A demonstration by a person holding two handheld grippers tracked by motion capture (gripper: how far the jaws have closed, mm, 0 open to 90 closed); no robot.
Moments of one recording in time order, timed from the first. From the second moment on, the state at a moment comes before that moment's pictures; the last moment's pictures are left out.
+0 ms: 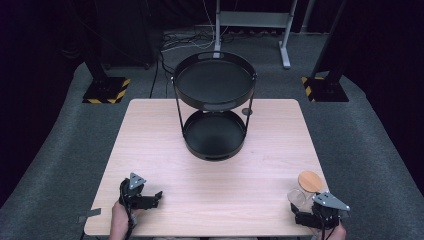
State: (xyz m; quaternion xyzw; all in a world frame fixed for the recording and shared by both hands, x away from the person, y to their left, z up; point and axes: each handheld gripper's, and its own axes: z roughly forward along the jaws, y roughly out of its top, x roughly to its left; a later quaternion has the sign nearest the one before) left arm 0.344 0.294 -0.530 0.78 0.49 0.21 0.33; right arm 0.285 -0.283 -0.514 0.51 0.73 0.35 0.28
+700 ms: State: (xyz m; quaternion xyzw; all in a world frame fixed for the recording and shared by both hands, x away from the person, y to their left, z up) left arm 0.344 0.294 -0.530 0.78 0.49 0.21 0.33; right arm 0.305 -0.274 -0.488 0.49 0.74 0.35 0.30
